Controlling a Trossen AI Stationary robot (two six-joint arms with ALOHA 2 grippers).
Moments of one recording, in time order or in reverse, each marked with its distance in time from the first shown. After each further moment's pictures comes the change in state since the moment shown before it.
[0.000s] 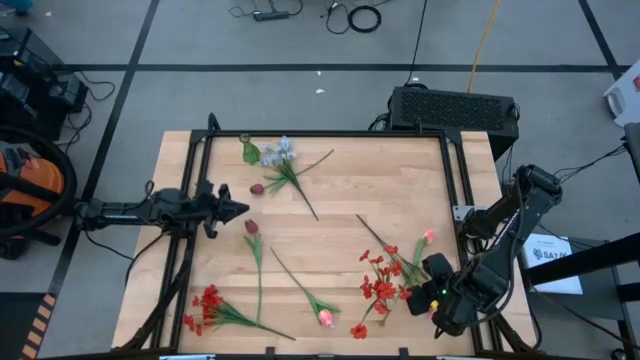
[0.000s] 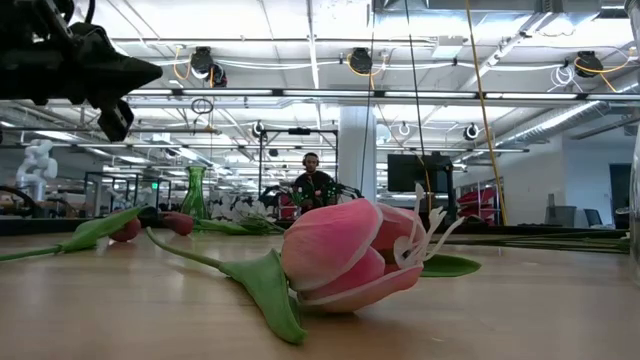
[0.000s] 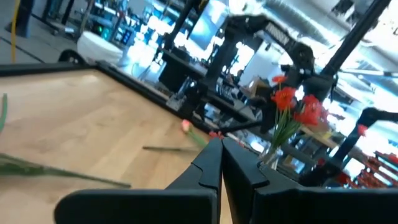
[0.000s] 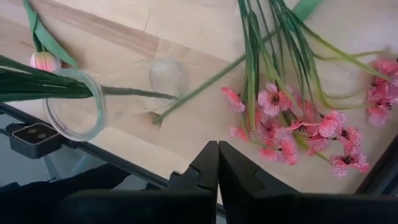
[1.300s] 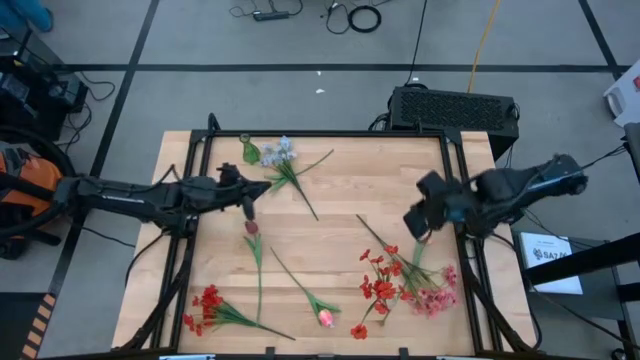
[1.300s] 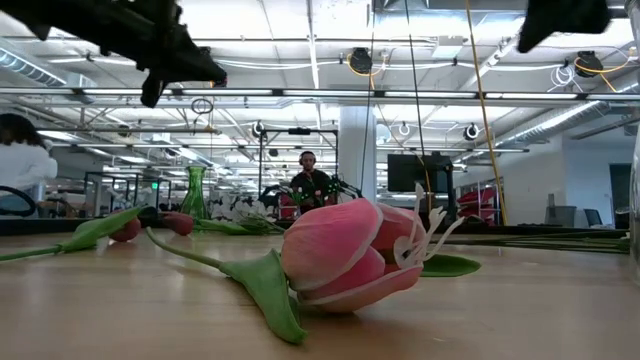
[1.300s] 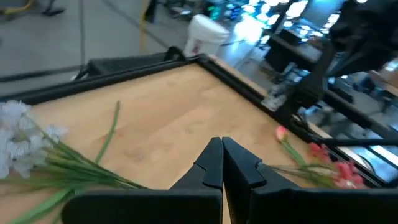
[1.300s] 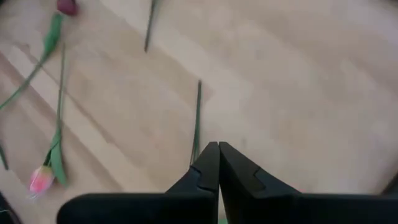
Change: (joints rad) left arm 0.000 0.803 0.477 -0.045 -0.371 -0.040; right arm -0.642 -0.384 -0.002 -0.147 0.233 -1.113
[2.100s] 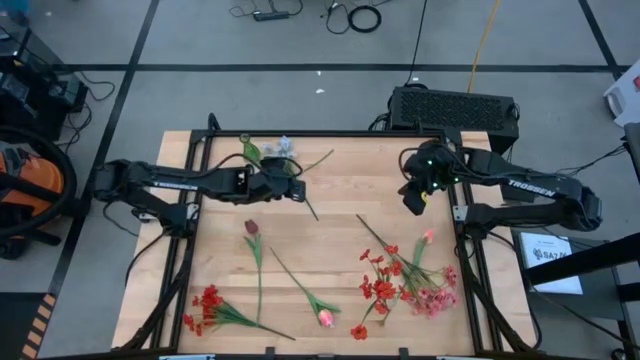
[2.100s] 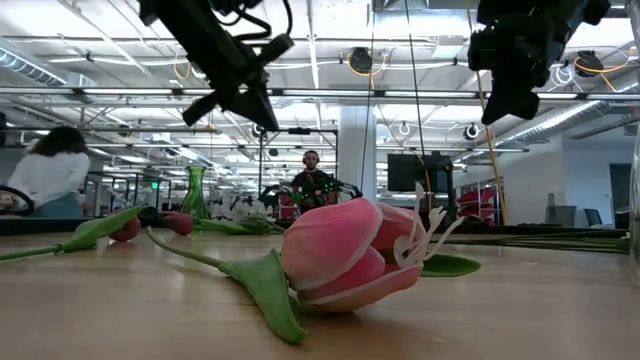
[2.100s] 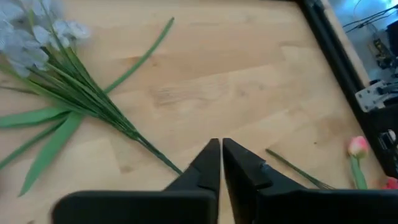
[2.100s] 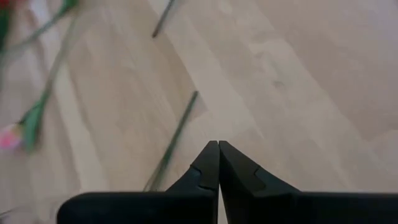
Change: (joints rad) left arm 0.117 0.602 0.479 -0.402 0.049 -0.493; right arm -0.668 -0.149 -0.403 0.449 -0.599 -0.844
